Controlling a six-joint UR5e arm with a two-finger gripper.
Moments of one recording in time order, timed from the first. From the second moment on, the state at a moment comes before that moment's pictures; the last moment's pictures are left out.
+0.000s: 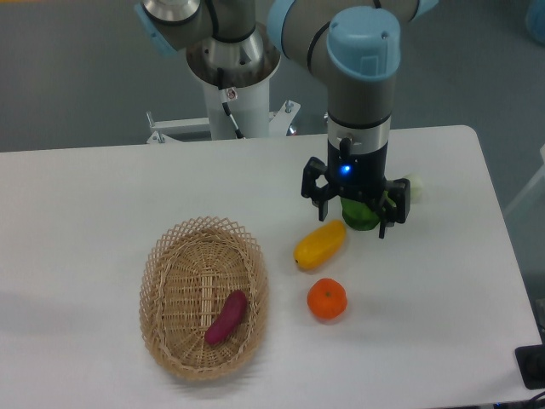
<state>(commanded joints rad) 2.51 -1.80 -1.55 -1.10 1.49 0.91</state>
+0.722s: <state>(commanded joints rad) 2.30 -1.89 -1.69 -0.93 1.51 0.70</state>
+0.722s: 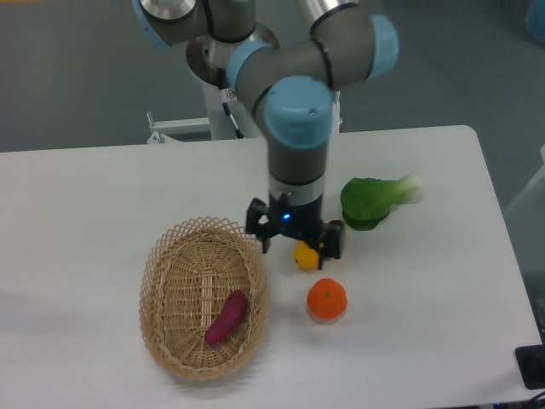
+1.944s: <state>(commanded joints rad) 2.19 -2.11 -1.66 -0.80 1.55 0.69</state>
